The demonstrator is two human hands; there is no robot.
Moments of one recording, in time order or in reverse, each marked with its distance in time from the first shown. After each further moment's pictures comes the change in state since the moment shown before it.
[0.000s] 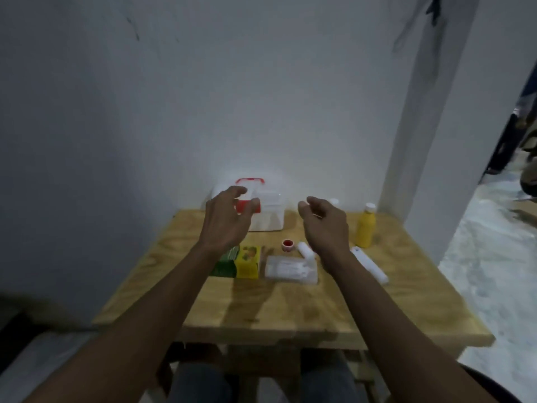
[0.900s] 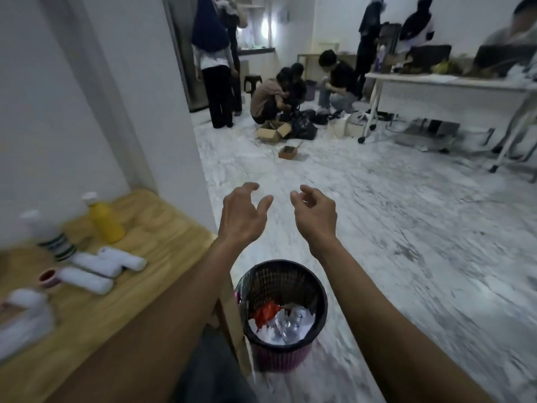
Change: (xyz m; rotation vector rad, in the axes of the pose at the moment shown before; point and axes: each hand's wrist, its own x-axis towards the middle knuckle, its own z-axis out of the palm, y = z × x) left_hand -0.154 0.274 0.296 -0.369 -0.717 0.420; right_hand -0.105 0.104 -0.352 -0.083 0.891 0.291
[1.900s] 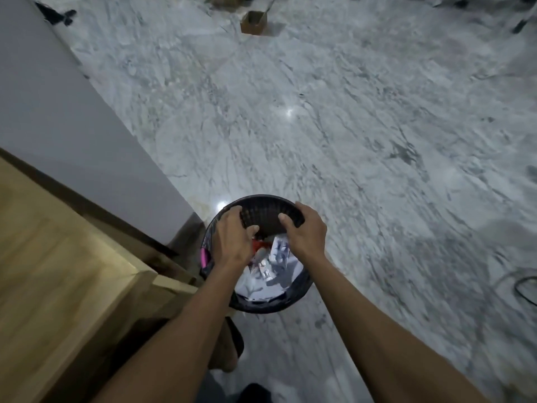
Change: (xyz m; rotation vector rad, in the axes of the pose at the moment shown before) left_hand 0.001 -0.158 0.211 0.141 -0.333 -0.382; right_hand 0.073 0.276 0.029 -0.382 -0.036 0.348
